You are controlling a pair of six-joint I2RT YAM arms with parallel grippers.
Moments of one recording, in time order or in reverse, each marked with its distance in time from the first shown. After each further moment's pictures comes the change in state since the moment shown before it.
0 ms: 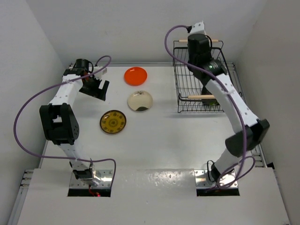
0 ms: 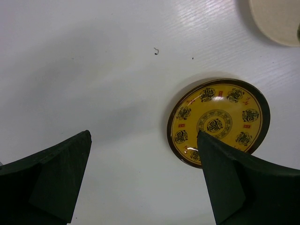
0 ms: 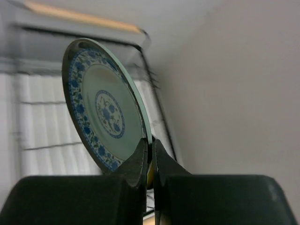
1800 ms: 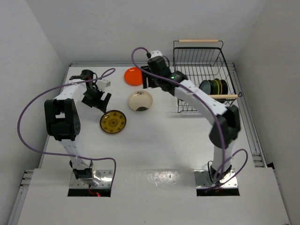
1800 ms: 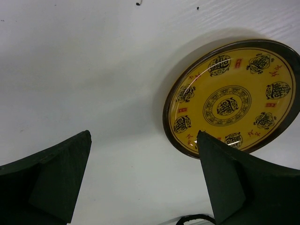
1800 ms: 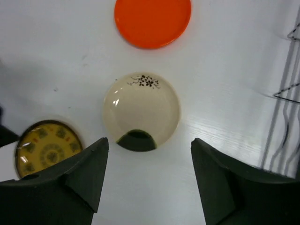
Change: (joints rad) left arm 0.000 0.073 -0.128 -0.004 -0.022 0.072; right arm 0.207 0.211 -0.067 -0.021 -0.491 0.517
